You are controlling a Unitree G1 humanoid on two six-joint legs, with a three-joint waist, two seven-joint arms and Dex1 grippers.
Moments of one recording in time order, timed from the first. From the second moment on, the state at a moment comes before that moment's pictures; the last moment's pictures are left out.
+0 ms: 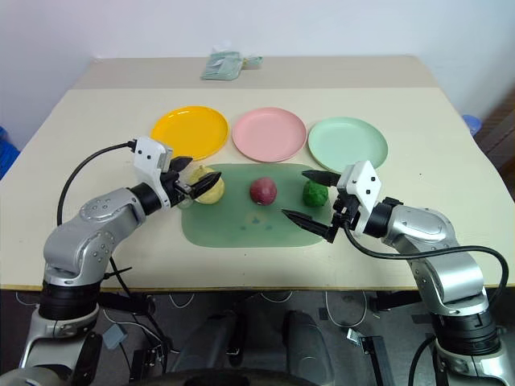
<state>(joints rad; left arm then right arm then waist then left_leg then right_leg) -0.38 0.44 0.05 -0.35 -0.47 0.80 -0.39 -0.17 -0.69 -0.10 -0.42 0.53 0.41 0.87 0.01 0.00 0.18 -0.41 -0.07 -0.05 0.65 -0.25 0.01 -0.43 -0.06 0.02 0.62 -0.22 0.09</state>
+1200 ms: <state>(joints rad) -0.36 0.43 0.05 -0.35 -0.39 0.73 -0.37 -0.17 -0.67 -0.09 -0.39 0.51 0.36 0.87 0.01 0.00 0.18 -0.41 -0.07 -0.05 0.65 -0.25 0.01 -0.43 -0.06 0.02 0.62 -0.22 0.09</state>
